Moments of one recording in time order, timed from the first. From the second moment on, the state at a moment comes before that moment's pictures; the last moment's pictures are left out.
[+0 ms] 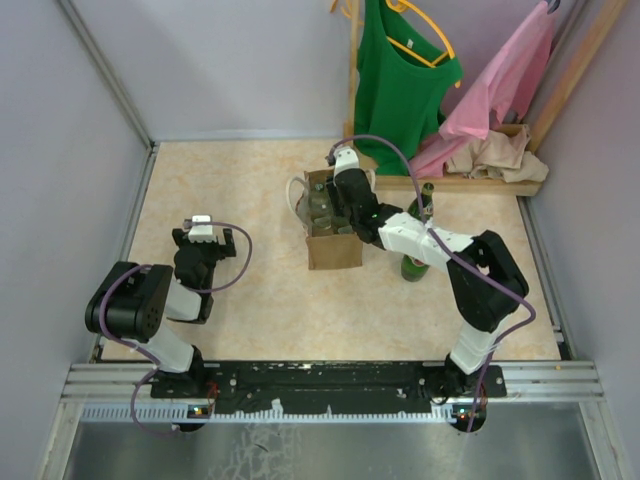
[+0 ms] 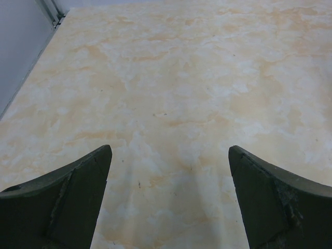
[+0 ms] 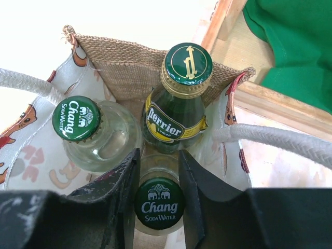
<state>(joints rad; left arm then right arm) -0.12 1.60 0.20 1.35 -0.18 0.08 0.67 1.73 1.19 0.08 0.35 0.09</state>
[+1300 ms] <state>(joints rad) -0.12 1.60 0.20 1.35 -0.18 0.08 0.69 1.43 1.27 0.07 0.27 -0.05</state>
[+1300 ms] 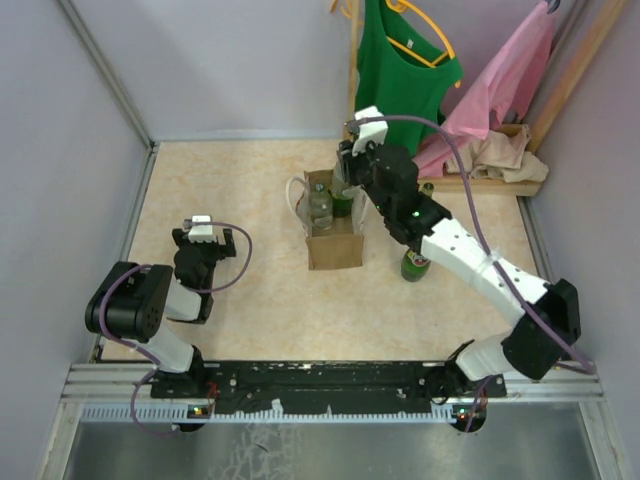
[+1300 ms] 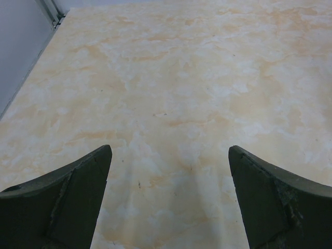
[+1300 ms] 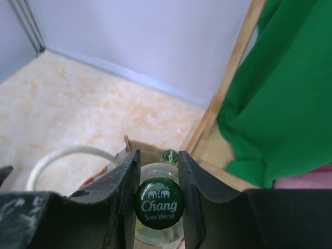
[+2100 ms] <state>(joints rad) -0.12 1.60 0.20 1.35 -0.18 0.08 0.61 1.24 1.24 0.34 0.60 -0.32</state>
